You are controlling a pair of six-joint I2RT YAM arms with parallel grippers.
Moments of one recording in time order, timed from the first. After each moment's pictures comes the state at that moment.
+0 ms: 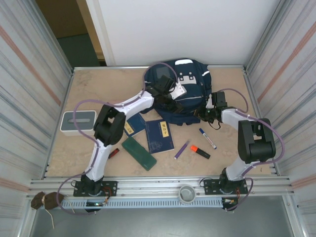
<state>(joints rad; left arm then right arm) -0.69 2.27 1.90 -0.49 0.17 0.41 0.10 1.65 0.87 -0.20 -0.38 0.53</state>
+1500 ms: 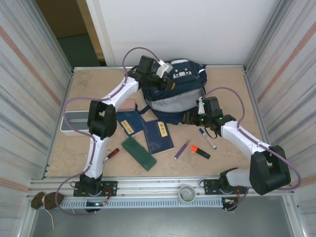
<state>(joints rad) -0.47 2.28 2.07 -0.50 0.69 0.02 0.38 1.29 0.77 -0.32 -0.18 0.37</state>
